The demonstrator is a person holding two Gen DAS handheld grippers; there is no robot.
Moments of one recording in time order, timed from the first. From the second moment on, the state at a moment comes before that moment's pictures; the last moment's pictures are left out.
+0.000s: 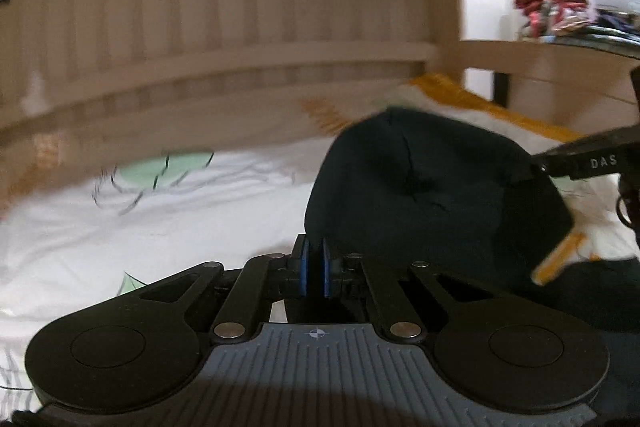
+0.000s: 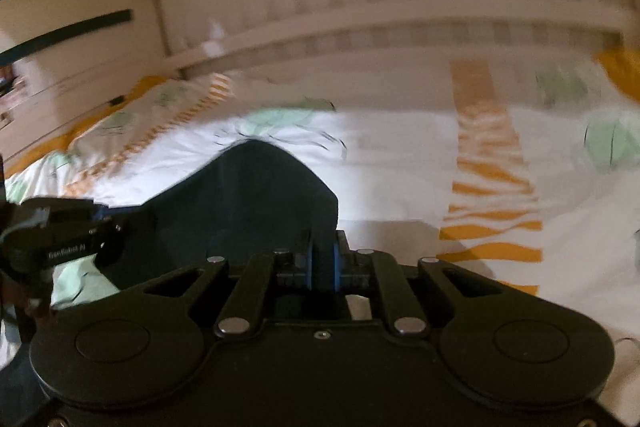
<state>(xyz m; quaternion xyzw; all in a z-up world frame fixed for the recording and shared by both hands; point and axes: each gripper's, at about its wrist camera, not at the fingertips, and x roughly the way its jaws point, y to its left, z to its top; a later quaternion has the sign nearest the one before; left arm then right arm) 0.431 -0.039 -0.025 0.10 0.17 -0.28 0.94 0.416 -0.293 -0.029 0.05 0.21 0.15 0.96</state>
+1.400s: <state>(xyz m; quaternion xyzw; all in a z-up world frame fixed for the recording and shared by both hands) 0.342 0.004 -0.085 -0.28 0.44 -0.28 0.81 0.276 -0.292 -0.086 0.29 0.38 0.13 0.87</state>
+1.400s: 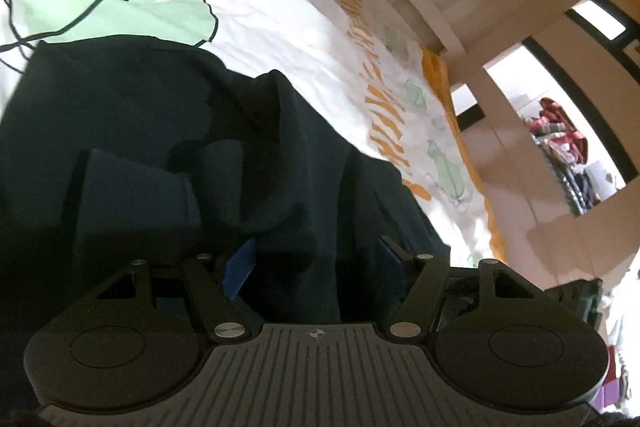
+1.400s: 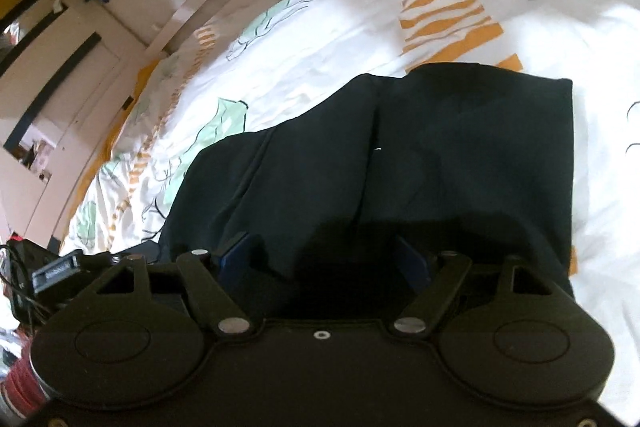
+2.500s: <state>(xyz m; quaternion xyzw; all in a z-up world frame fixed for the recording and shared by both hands) 0.288 0.028 -0.039 -0.09 0.35 -0.21 0.91 0.243 -0.237 -0.052 0.11 0.28 0.07 0.95</state>
